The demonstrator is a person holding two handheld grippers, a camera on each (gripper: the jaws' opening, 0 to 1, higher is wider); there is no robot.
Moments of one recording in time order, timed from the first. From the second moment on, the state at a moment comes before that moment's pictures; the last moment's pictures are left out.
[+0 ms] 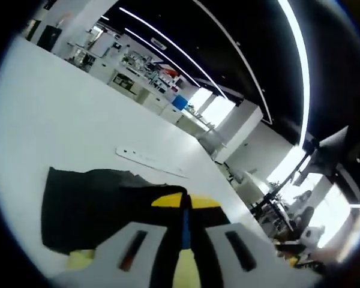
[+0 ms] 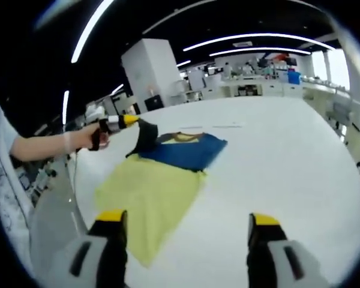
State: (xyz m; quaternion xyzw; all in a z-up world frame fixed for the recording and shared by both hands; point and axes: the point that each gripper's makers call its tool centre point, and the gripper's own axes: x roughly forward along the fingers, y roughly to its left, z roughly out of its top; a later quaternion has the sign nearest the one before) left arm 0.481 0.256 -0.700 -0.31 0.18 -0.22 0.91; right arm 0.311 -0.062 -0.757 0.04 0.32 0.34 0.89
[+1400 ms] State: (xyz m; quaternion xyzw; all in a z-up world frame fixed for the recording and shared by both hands) left arm 0.471 0.087 -0.802 -0.30 0.29 -0.32 0.85; right arm 0.315 -0.081 -0.782 0.08 0.33 0.32 0.88
